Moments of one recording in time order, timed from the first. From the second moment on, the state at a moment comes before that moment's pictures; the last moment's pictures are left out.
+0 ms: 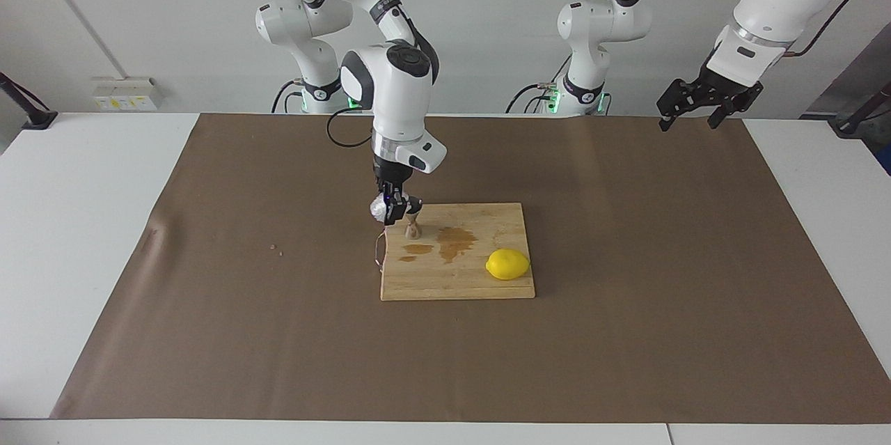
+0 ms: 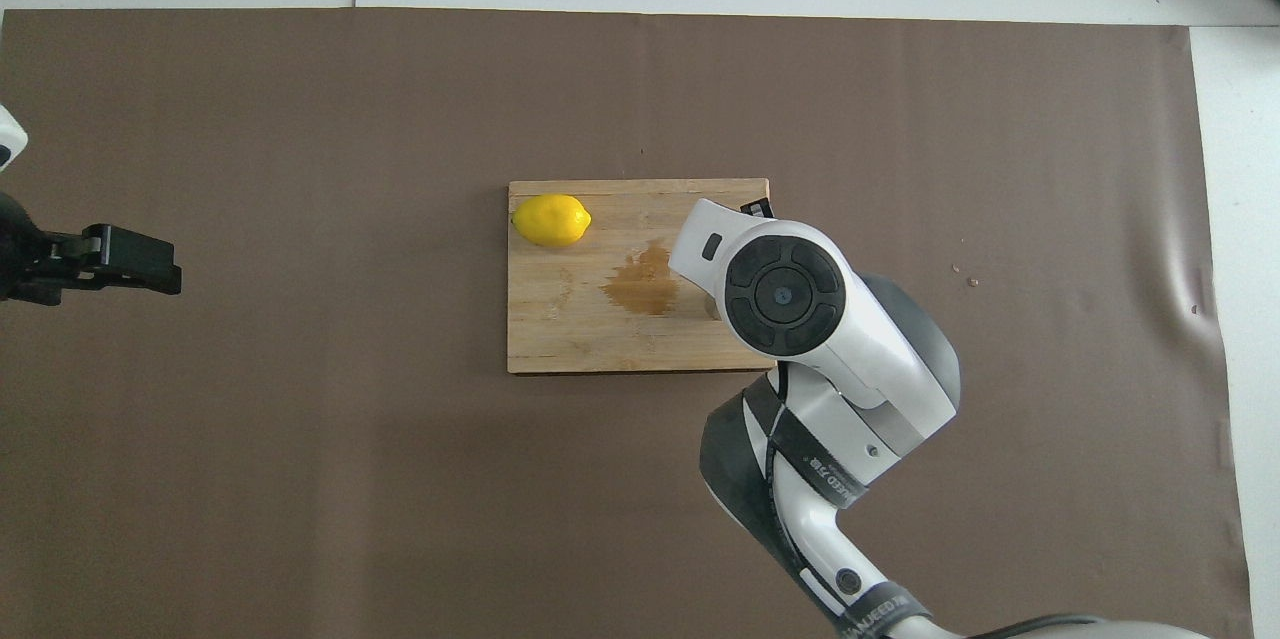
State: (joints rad) left arm -0.02 -0.08 -0.06 -1.65 -0.03 1.53 -0.10; right arm 0.42 0.17 0.09 -1.90 -0.37 2.14 -1.17
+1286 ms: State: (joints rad) left arm -0.02 -0.08 -0.06 -1.65 -0.03 1.53 -0.10; right arm 0.37 0.14 0.10 -1.91 -0.18 2.12 -1.20
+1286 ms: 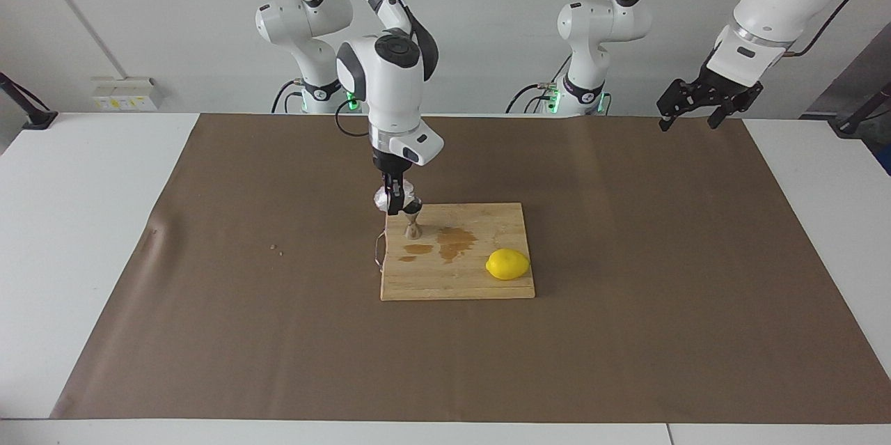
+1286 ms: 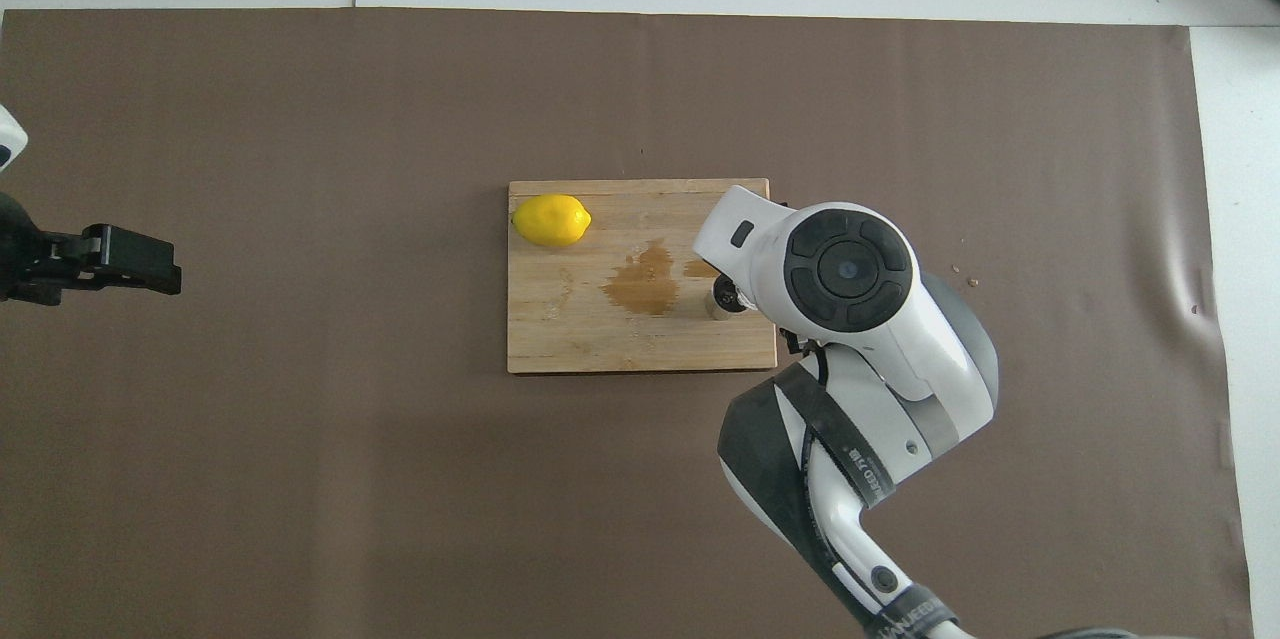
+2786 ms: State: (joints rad) left arm -0.02 -0.08 -0.06 -1.65 -0.03 1.53 -0.10; right arm -0.15 0.29 0.09 -1.99 0.49 2.17 -2.00
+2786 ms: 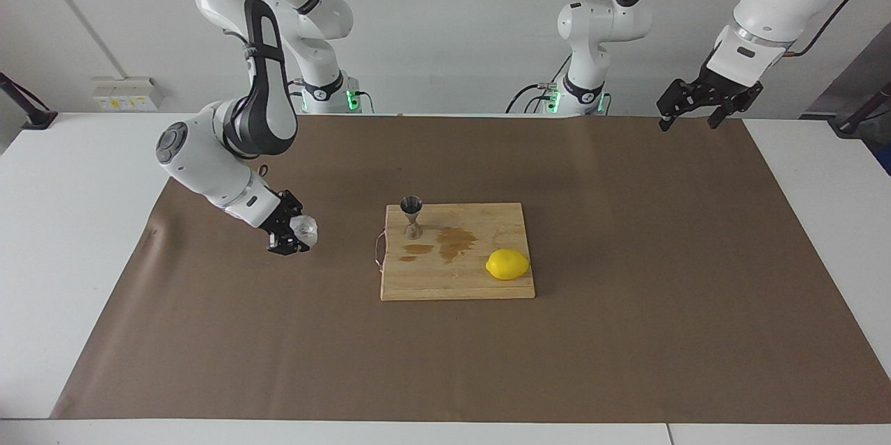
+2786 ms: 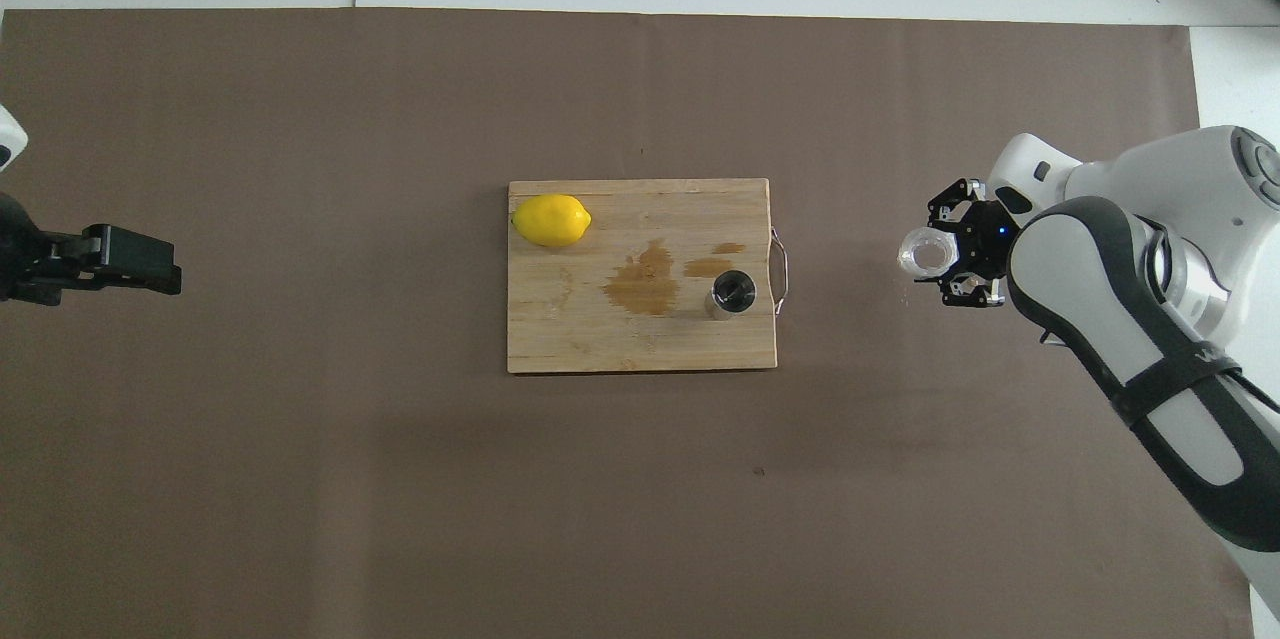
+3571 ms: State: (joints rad) left arm -0.02 -0.08 -0.06 -1.65 -0.03 1.53 -0.10; right arm -0.24 0.34 0.09 -2.01 0.53 2.17 -2.16
